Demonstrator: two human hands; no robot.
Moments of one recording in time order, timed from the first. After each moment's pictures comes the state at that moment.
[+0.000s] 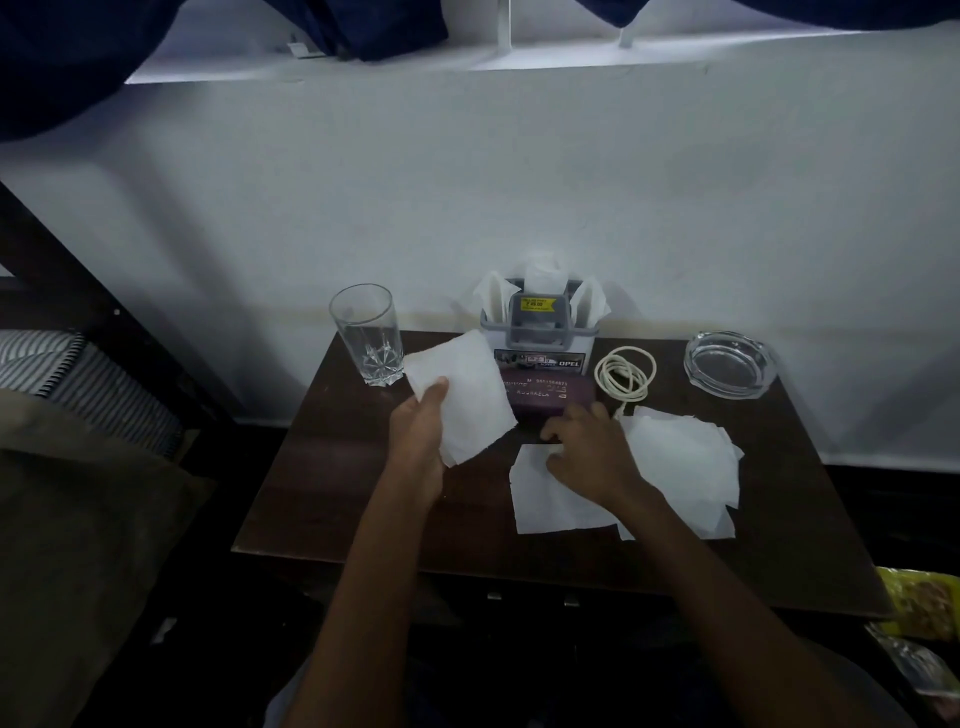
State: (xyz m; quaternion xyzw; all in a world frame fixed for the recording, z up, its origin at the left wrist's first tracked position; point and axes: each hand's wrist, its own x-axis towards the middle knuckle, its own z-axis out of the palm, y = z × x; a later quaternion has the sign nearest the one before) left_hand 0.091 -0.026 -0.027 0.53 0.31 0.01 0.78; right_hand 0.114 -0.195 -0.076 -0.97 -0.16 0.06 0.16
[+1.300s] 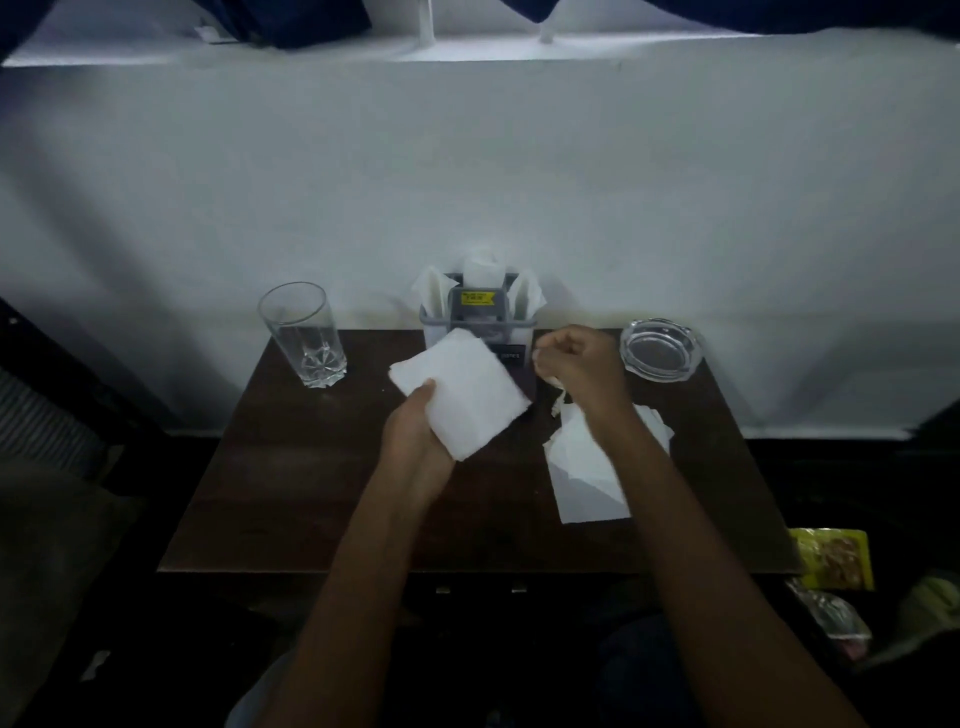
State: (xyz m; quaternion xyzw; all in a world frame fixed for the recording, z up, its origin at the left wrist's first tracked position) left_hand 0.092 -0.076 -0.027 0.38 0.29 -0.06 0.88; right_hand 0.138 -0.225 -0.018 -0.80 0.08 -0.04 0.60
